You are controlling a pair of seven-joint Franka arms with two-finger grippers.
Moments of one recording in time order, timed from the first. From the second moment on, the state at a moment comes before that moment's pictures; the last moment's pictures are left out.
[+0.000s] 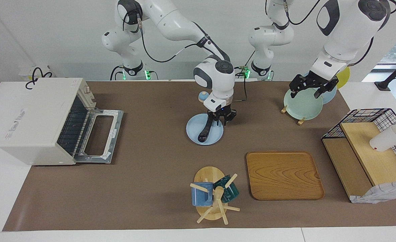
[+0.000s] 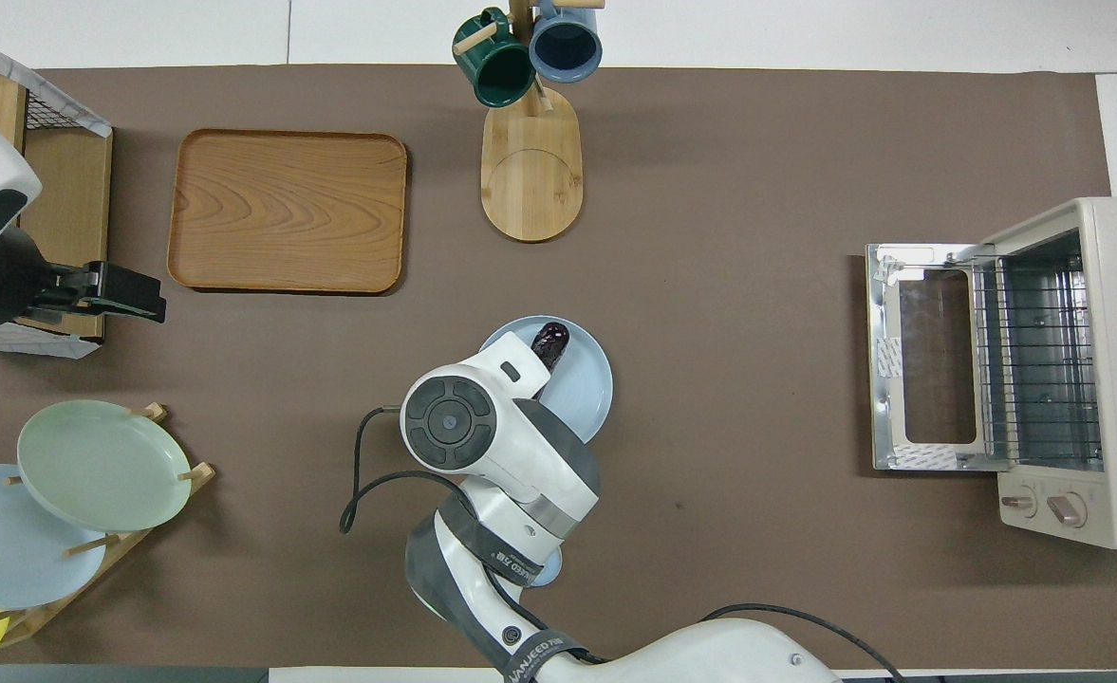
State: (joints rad) left arm 0.00 0.00 -0.13 -1.59 0.00 1.51 -0.04; right arm 0.84 0.48 -0.02 -1.79 0.01 2.38 0.87
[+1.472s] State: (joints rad) left arm 0.00 0.00 -0.14 -1.60 -0.01 1.50 -0.04; right arm 0.55 0.24 -0.05 -1.81 -0.30 1.95 0.36
